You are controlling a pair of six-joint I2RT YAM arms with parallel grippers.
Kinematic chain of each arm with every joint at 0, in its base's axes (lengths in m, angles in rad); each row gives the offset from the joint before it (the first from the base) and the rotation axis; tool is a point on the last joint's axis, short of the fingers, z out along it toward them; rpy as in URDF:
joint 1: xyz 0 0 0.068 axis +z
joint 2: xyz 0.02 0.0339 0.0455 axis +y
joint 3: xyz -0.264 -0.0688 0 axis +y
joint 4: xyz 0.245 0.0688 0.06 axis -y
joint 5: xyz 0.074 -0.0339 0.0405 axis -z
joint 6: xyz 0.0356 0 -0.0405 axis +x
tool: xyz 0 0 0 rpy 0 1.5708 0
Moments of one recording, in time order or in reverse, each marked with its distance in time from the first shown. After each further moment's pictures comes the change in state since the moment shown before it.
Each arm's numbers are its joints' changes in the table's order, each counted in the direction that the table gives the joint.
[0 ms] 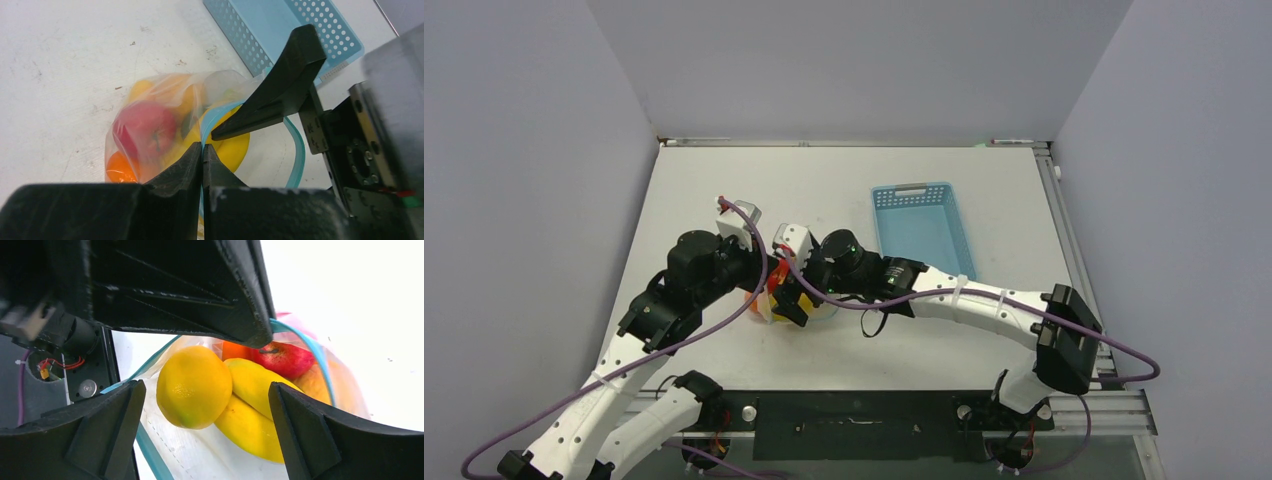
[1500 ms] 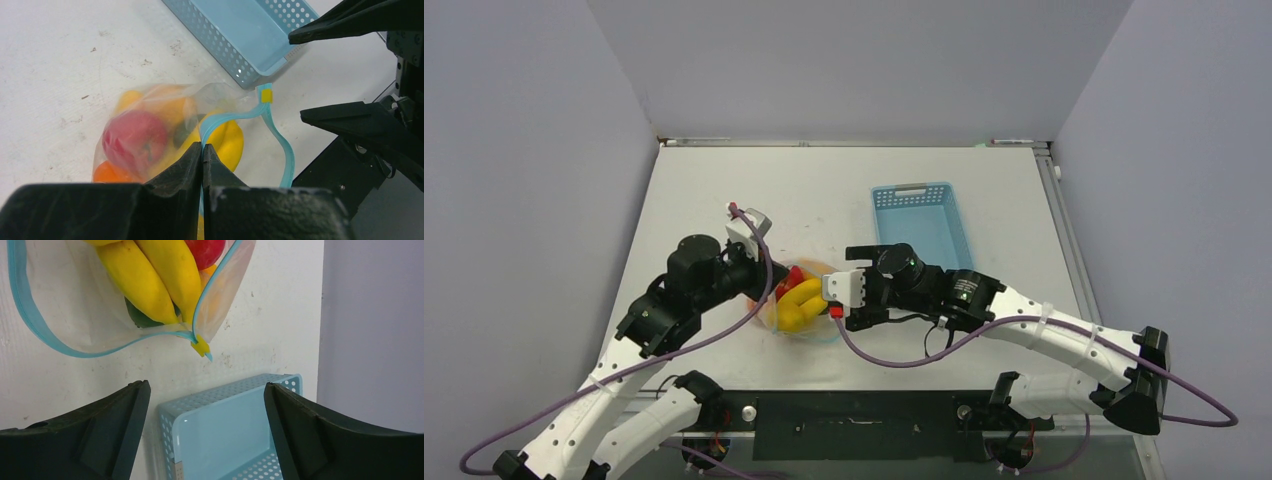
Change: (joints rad) left arm -0.042 -0.019 0.000 -0.004 0.106 0.037; right arm -0.018 -0.388 0.132 -0.410 0.239 -0.737
